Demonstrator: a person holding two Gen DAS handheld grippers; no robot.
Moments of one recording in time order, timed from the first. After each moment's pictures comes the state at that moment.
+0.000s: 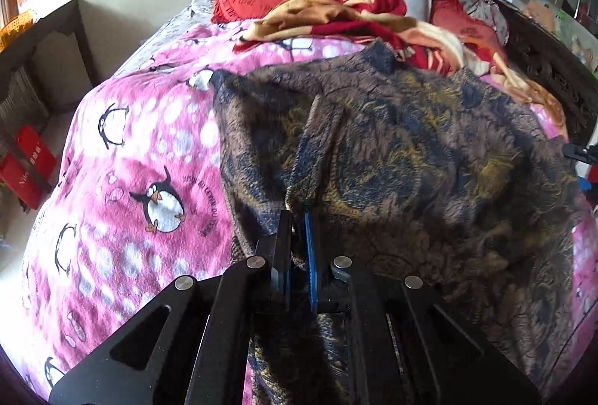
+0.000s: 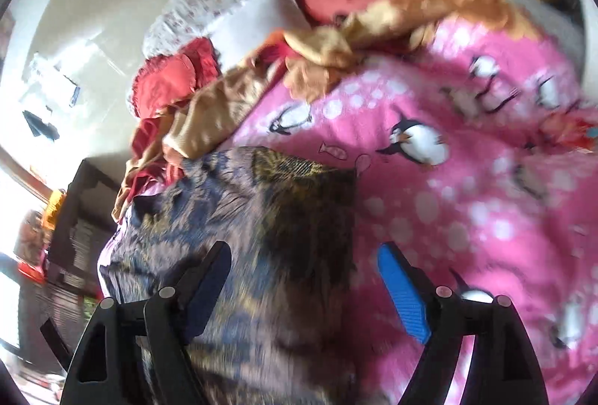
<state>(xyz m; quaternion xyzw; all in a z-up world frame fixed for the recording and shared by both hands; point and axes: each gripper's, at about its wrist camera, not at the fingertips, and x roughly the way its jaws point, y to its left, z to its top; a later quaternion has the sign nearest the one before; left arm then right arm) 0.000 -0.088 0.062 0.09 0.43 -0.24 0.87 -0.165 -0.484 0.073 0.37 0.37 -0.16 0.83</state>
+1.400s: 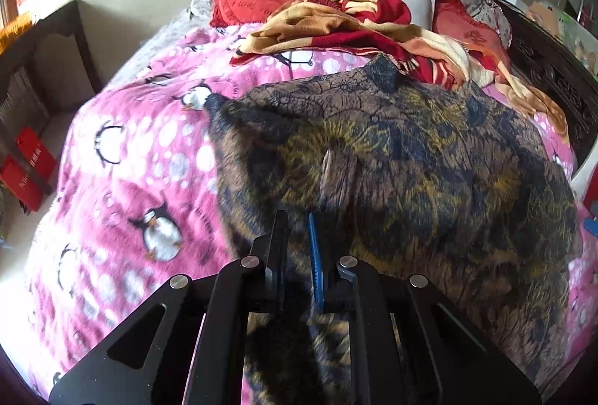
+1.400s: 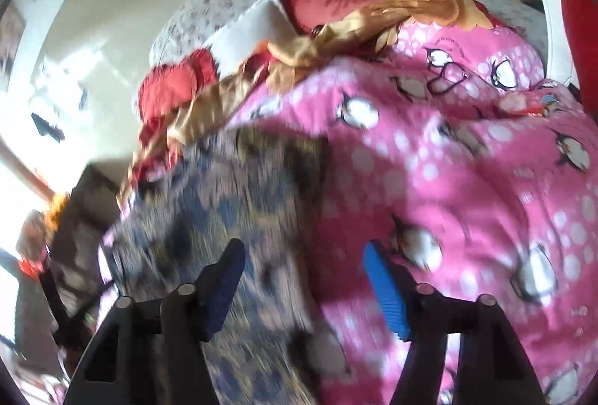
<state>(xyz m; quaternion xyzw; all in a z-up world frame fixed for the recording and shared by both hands) 0.023 -0.105 0.073 0.08 0.44 -0.24 0.86 -0.249 -0.467 0.076 0.37 0.33 -0.18 0.85</state>
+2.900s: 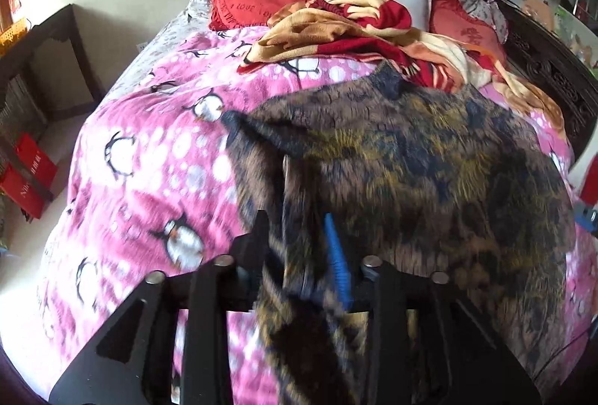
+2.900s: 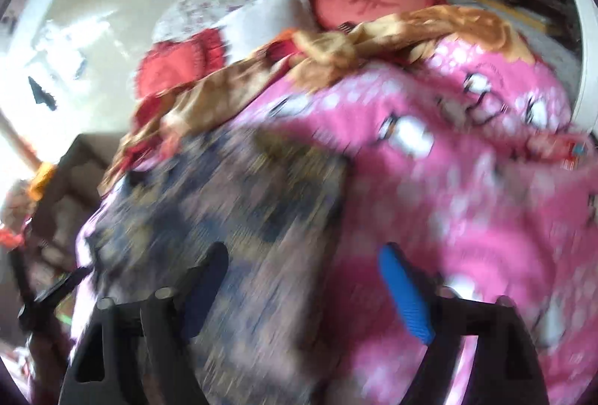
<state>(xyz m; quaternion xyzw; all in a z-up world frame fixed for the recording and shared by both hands) 0.018 -0.088 0.088 0.10 0.43 -0.25 0.86 -0.201 -0.444 0.077 0.30 0.37 -0.17 0.86</state>
